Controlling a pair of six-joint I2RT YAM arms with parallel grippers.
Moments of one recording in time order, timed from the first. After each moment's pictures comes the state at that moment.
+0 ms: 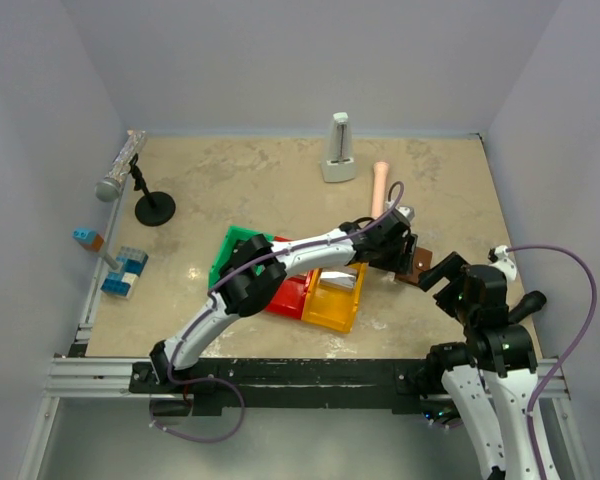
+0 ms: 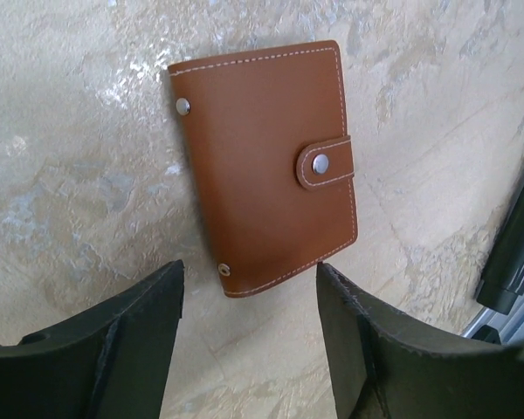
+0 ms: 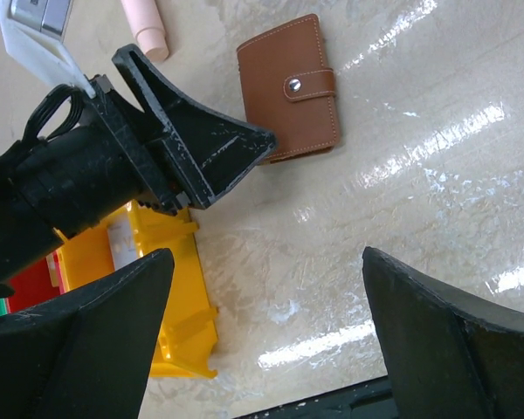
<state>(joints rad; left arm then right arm) -1.05 2.40 1.97 -0.37 0.07 -0.70 0.12 0.38 0.68 -0.98 0.19 0.79</state>
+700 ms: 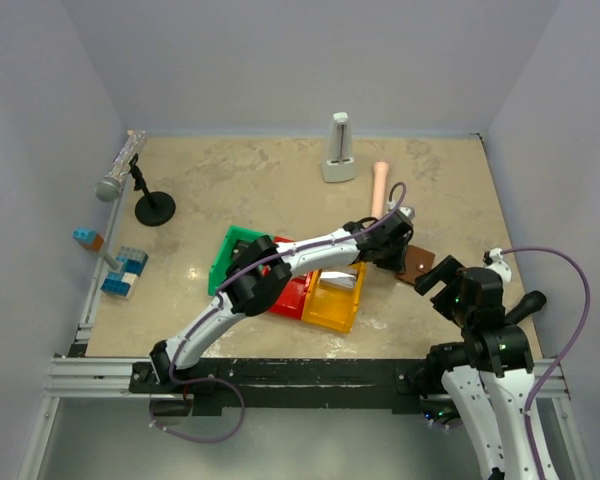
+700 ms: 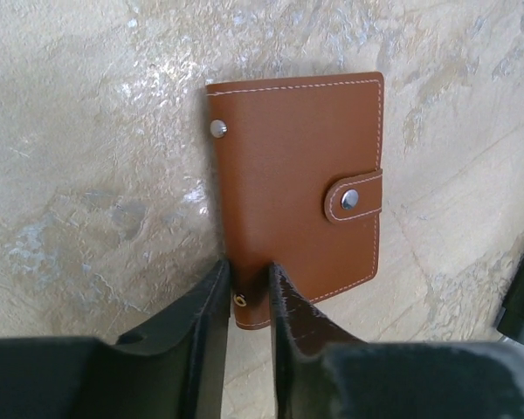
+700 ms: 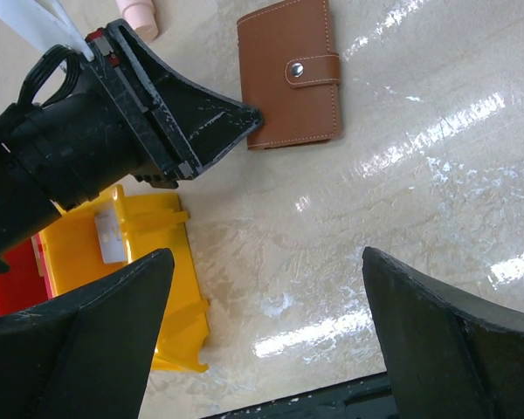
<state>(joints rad) -1.05 2.48 2.08 -0.42 0.04 -0.70 0.13 0.36 0.64 -0.97 0.17 0.79</state>
